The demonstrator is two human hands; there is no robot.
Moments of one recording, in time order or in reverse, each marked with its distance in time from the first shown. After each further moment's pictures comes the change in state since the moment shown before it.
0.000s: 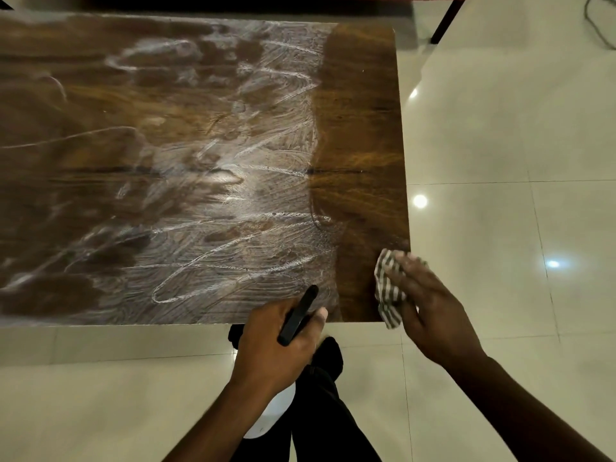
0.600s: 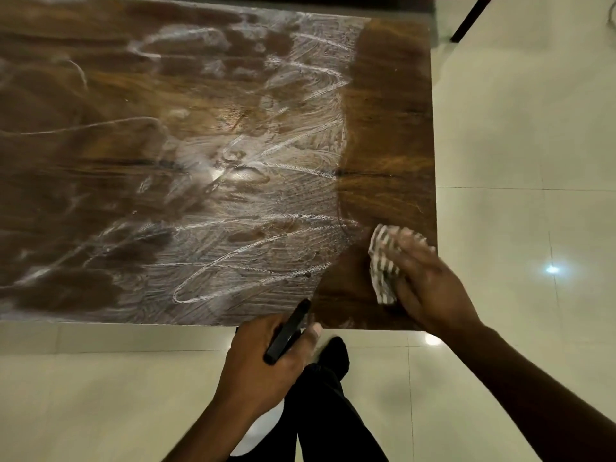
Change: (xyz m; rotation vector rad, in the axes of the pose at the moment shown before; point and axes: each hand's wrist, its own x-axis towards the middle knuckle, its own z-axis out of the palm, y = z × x) left_hand -0.006 -0.034 -0.046 -0.094 -0.055 -0.064; right_hand 0.069 -0.029 0.006 -0.114 -0.054 -0.064
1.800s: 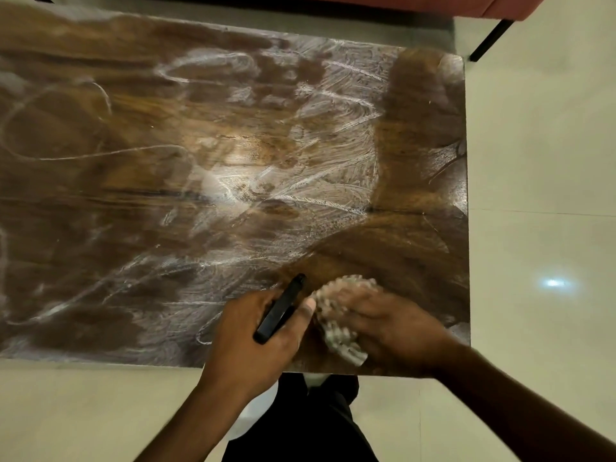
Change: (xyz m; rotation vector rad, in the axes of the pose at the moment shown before) left_hand 0.058 0.044 -0.081 -0.061 0.072 0.014; right_hand 0.063 -0.066 0.027 -0.096 -0.224 -0.556
